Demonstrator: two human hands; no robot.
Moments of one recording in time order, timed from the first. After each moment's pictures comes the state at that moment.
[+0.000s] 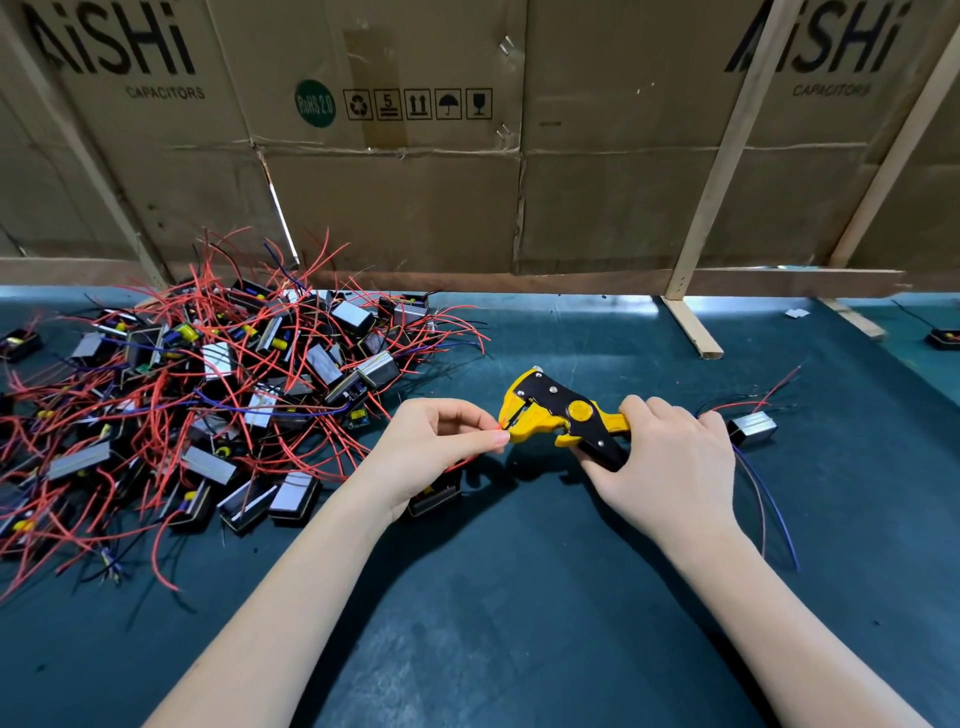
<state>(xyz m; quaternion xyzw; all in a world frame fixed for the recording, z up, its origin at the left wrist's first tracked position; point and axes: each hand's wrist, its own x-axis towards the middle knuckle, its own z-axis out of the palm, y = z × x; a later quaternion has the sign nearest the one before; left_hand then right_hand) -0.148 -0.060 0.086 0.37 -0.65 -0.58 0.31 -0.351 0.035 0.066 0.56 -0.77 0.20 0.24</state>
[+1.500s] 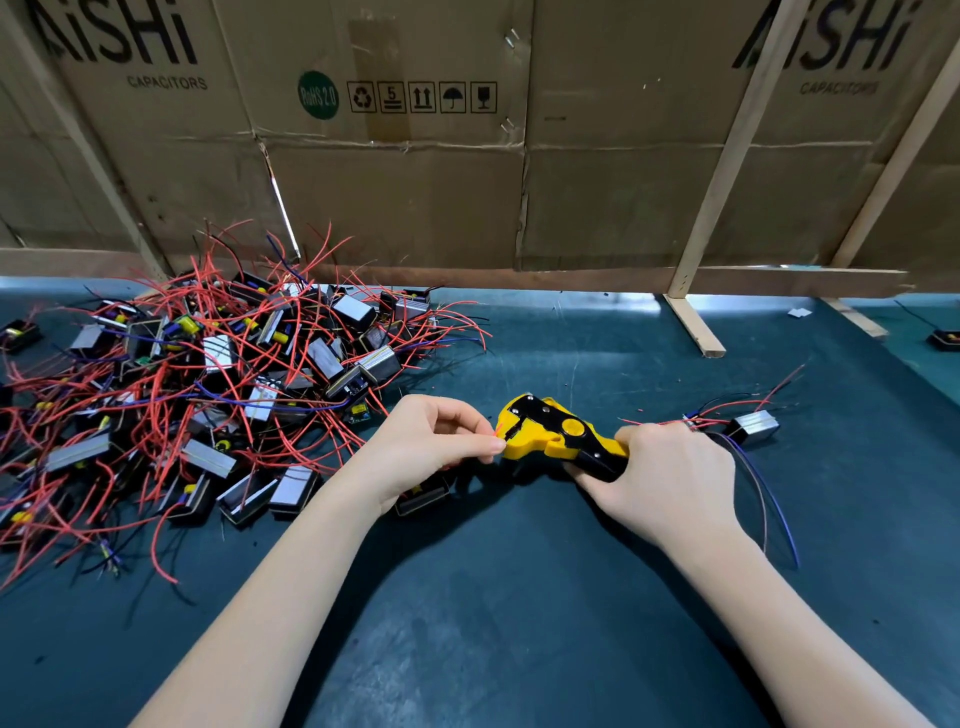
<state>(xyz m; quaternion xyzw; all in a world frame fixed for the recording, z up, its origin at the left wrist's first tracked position) -0.141 -0.062 0.089 0.38 -0.69 -0.56 0.25 -0.347 0.039 0.070 0.54 -0.83 0.11 0.13</state>
